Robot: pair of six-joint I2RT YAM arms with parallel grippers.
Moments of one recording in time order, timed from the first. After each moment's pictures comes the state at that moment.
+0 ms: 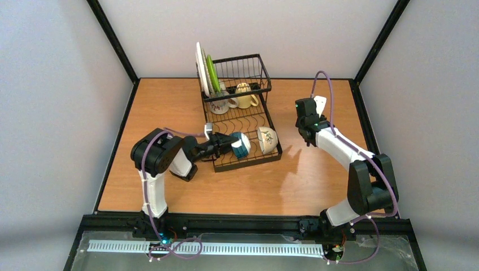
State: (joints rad) left arm -0.42 2.01 0.47 1.54 0.64 -1.64; right arm 0.30 1.51 0.98 -0.26 0.57 0.40
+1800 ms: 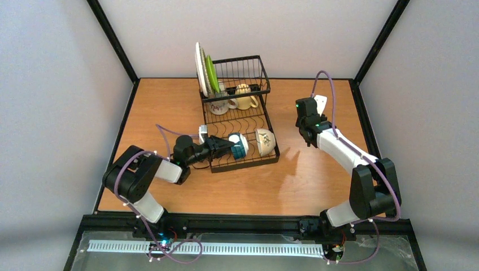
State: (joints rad) left arm -0.42 1.64 0.37 1.13 0.59 -1.44; right arm 0.31 1.47 0.99 -0.28 0.57 0.40
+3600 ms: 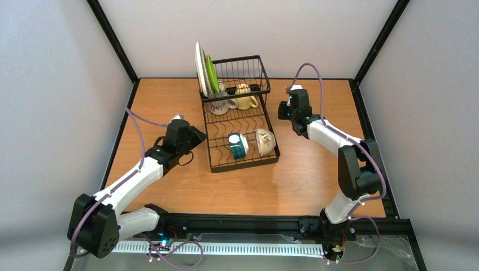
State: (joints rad) left arm -0.42 1.11 0.69 -0.21 -0.10 -0.96; right arm 0.32 1.66 1.09 -0.03 0.11 0.23
